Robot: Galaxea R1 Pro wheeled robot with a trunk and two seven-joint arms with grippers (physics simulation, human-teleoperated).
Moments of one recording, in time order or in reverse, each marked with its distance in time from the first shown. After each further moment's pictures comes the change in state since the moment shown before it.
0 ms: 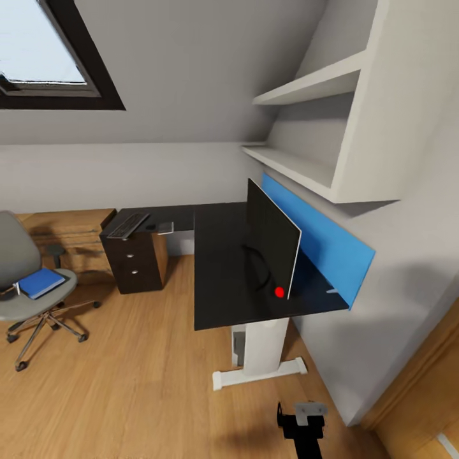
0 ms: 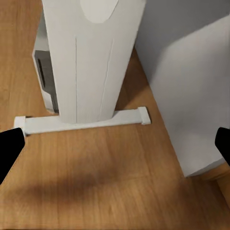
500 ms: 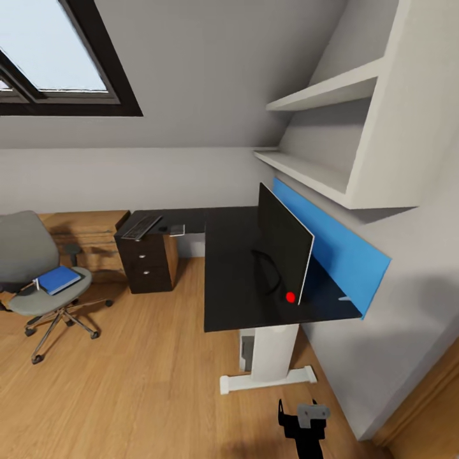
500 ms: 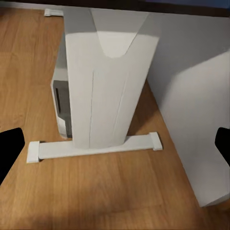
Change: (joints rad) left arm 0.000 -0.001 -0.001 0.000 0.000 -0.001 0.000; right arm 0.000 -0.002 -0.003 0.043 -0.001 -0.141 -0.001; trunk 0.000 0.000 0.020
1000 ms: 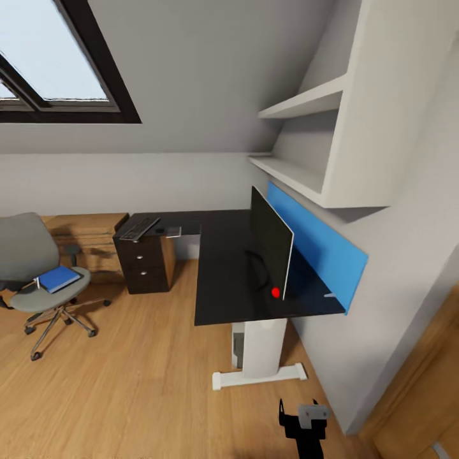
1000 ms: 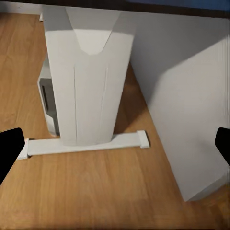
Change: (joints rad) left arm 0.000 -0.002 -0.001 0.000 -0.001 0.005 0.000; right arm 0.000 -0.003 -0.001 0.003 0.000 -0.007 0.000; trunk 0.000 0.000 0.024
